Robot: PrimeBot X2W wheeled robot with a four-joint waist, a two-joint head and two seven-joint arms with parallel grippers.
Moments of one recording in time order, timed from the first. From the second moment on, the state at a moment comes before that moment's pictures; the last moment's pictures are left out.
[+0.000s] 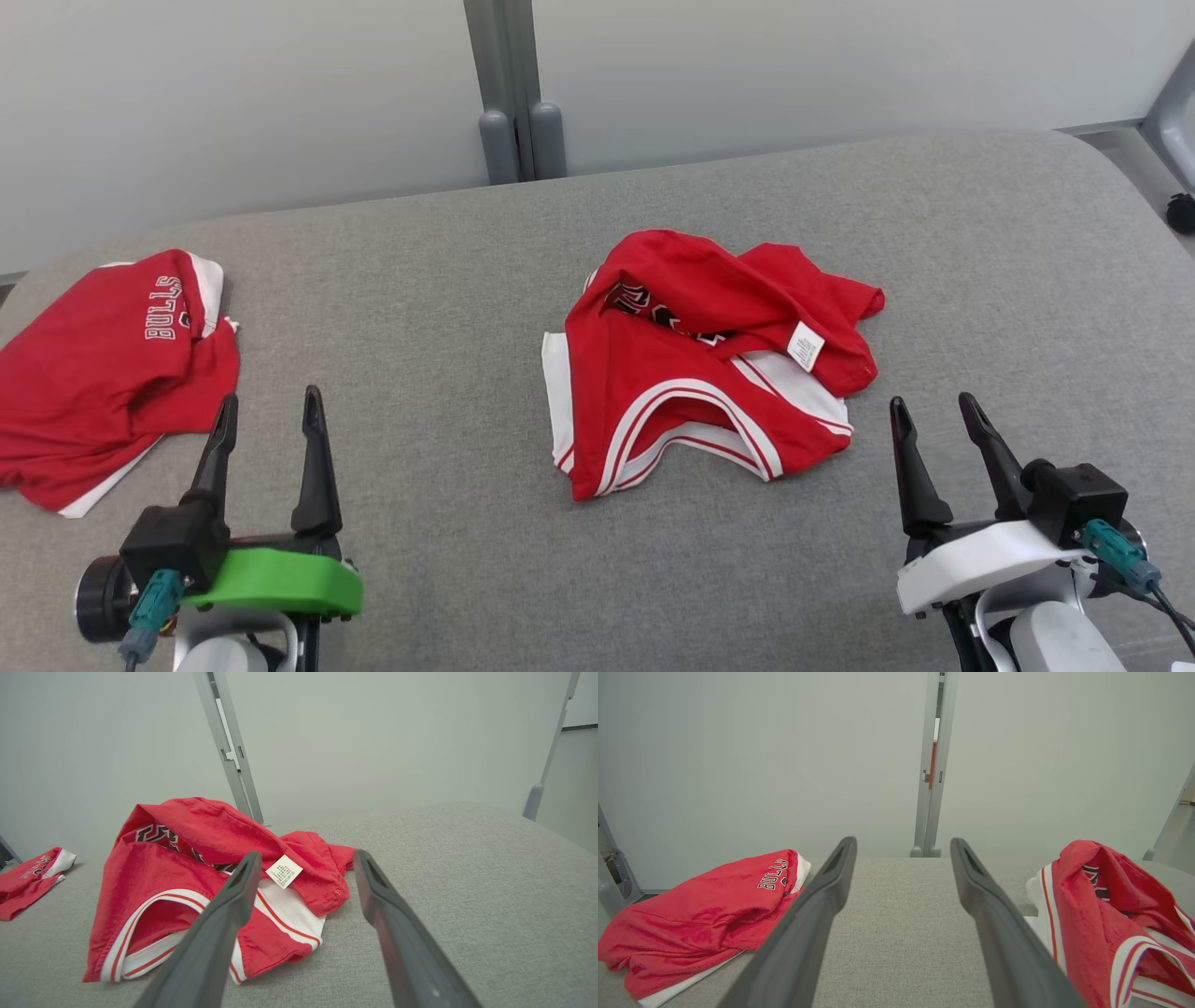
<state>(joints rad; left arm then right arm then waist) -0.10 0.14 -0.11 0.16 -0.30 0.03 -0.26 -0.08 -0.10 0.06 0.23 0.25 0.13 -0.26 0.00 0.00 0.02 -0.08</state>
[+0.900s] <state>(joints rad) 0.02 0.06 0.02 0.17 -0.23 -0.04 -0.26 -0.04 -0.11 0.06 0.23 0.25 0.13 -0.26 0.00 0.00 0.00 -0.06</state>
